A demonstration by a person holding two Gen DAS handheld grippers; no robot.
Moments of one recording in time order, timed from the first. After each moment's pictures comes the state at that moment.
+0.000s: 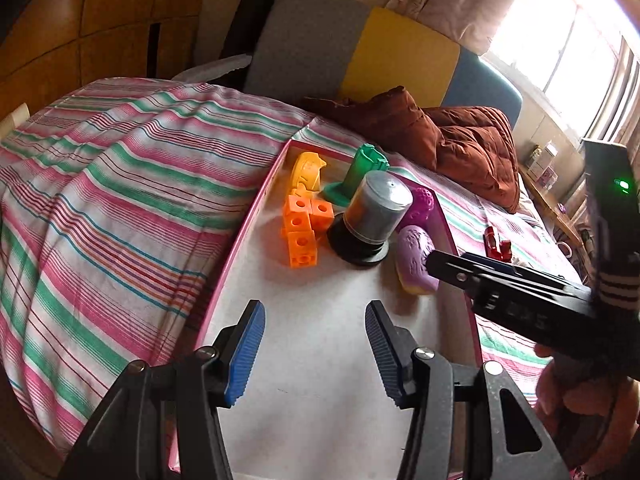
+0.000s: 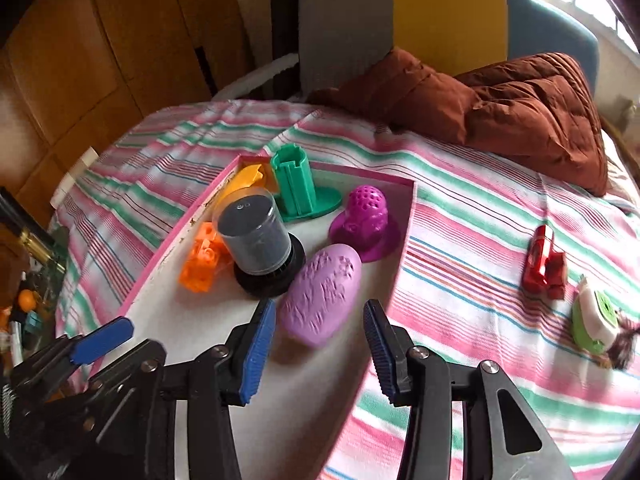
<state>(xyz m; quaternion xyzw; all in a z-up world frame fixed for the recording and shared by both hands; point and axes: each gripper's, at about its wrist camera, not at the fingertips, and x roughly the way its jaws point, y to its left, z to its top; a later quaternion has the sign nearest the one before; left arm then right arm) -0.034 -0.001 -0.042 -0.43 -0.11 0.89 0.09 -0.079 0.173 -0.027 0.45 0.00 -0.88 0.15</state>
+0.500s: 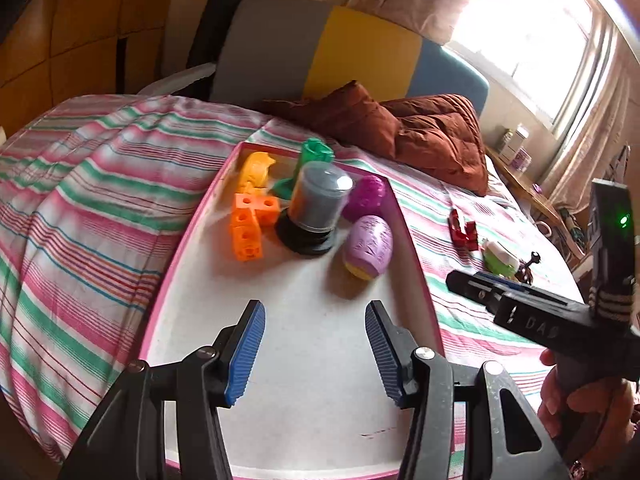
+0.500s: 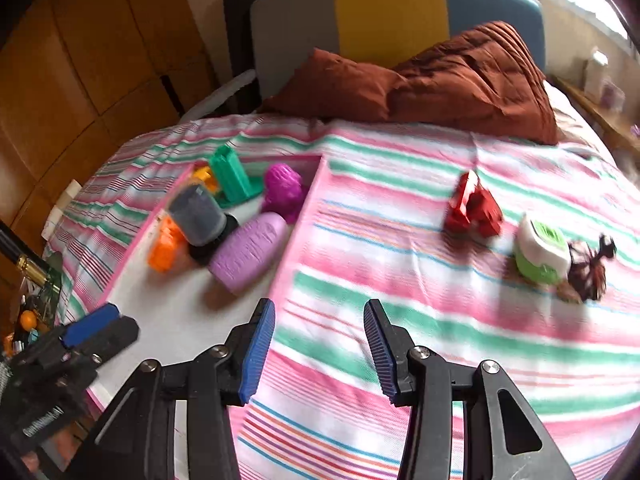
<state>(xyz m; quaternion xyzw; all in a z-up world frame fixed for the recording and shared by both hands) -0.019 0.028 -0.034 -0.42 -0.09 0.89 0.14 -0.041 0.238 -0.031 0.45 -0.05 -0.88 0.10</state>
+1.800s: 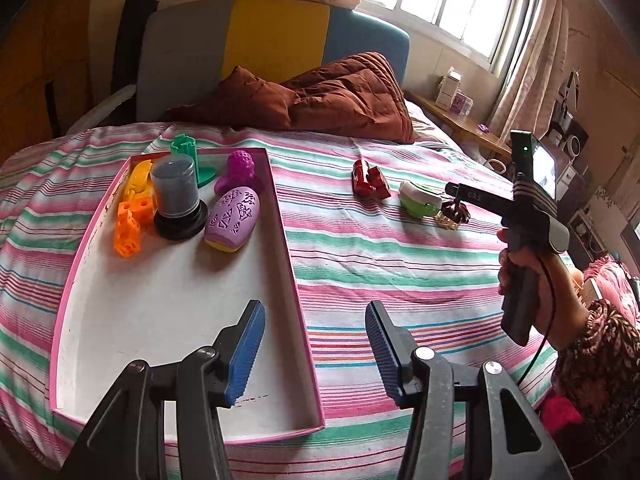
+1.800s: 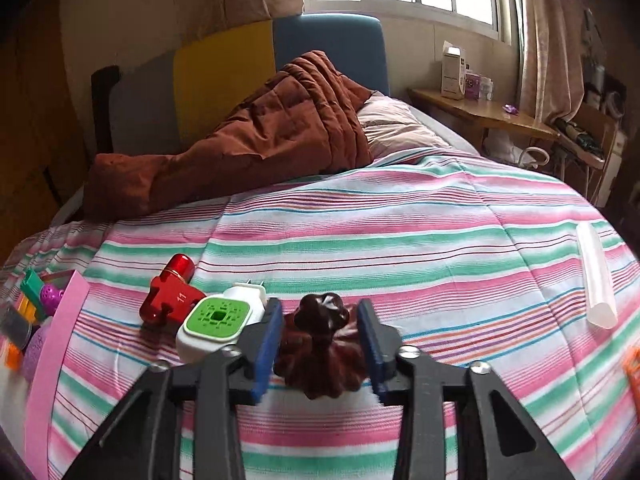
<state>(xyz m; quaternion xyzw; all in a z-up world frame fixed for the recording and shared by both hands) 0.022 0.116 -0.020 -0.42 0.00 0.88 0.23 -0.062 0.443 -0.040 0.35 -0.09 -0.93 -0.11</state>
